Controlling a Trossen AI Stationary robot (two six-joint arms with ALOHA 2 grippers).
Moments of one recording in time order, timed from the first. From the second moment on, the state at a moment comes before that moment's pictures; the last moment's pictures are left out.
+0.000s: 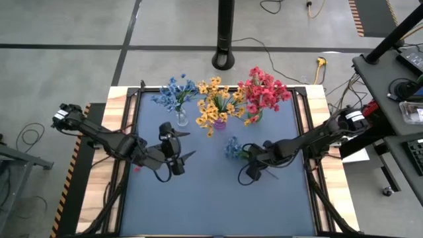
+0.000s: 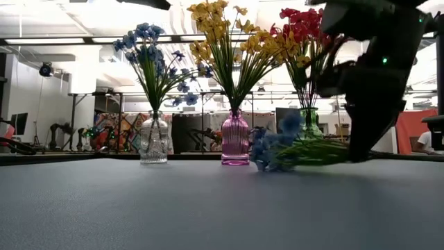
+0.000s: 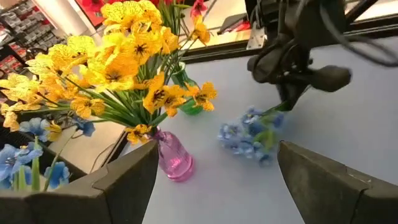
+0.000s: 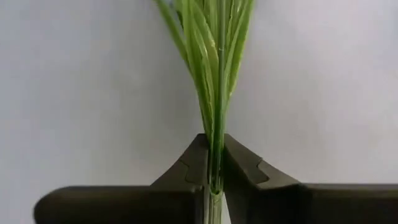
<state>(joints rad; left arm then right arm) -0.45 1.21 1.01 -0.37 -0.82 -0.11 0.27 1.52 0.75 -0.49 0.18 0.87</state>
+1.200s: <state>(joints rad) -0.44 1.43 0.94 0.40 -0.69 0.23 0.35 1.35 0.75 0.85 0.16 -0.26</state>
